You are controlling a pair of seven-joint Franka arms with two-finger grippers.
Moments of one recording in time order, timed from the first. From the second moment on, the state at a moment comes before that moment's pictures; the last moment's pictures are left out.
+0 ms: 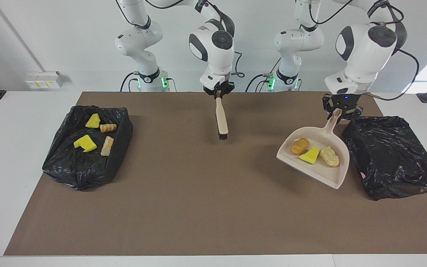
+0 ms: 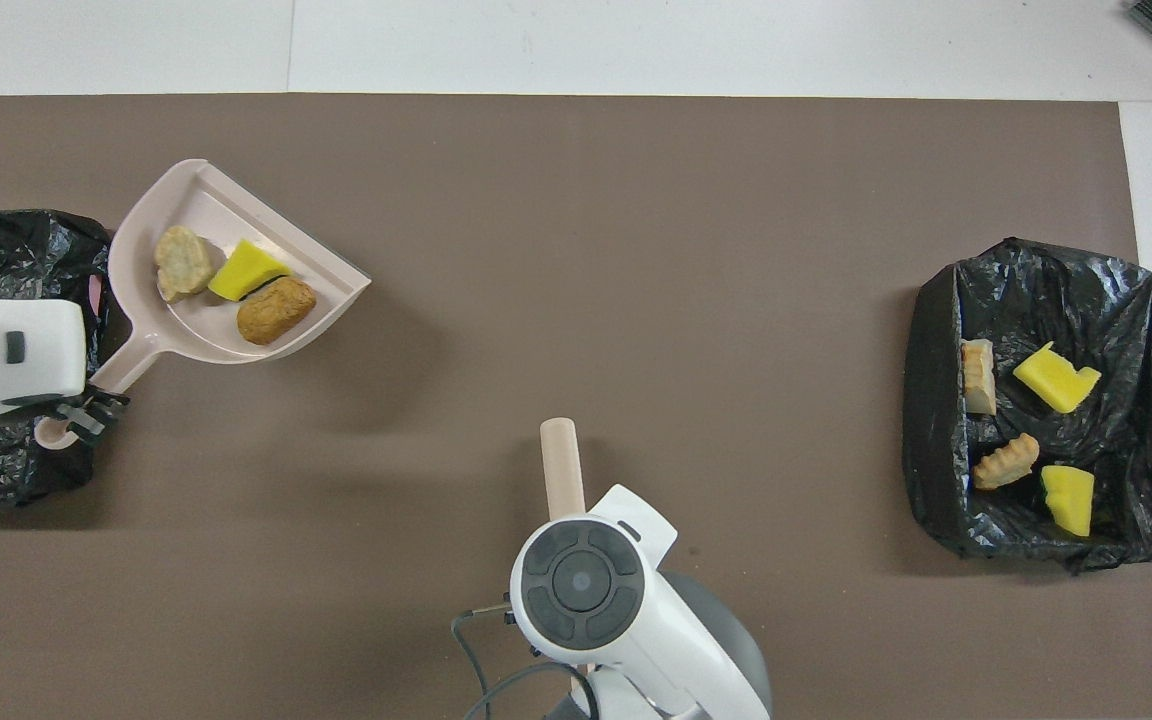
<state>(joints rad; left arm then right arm) 0.11 -0.14 -0.12 -2.00 0.06 1.88 0.64 0.77 0.01 0.06 -2.08 0.16 1.93 0.69</state>
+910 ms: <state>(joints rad) 0.63 -0.09 -0.10 -1.82 0.07 1.74 0.98 0.94 0.12 0.06 -2.07 0.18 2.09 0.89</state>
